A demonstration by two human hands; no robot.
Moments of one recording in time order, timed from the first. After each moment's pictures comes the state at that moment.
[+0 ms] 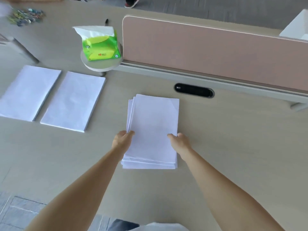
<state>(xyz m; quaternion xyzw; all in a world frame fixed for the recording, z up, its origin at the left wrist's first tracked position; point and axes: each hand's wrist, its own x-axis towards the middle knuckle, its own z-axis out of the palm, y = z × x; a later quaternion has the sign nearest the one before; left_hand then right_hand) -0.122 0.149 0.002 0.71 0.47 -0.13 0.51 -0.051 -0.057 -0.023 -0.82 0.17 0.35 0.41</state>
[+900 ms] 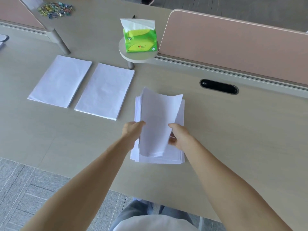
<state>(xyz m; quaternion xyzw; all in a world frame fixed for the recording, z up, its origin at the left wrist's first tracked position) -0.175 0.243 0.012 0.66 0.46 -0.12 0.59 -0.108 0.074 -0.006 -0.66 0.31 0.38 0.56</state>
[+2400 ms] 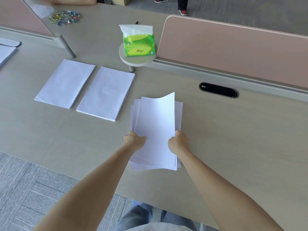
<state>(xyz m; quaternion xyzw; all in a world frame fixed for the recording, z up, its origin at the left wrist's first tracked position) -0.185 0.215 -0.015 0.77 0.46 -0.25 0.36 -0.125 0.045 -0.028 -0.89 0.06 0.31 0.32</state>
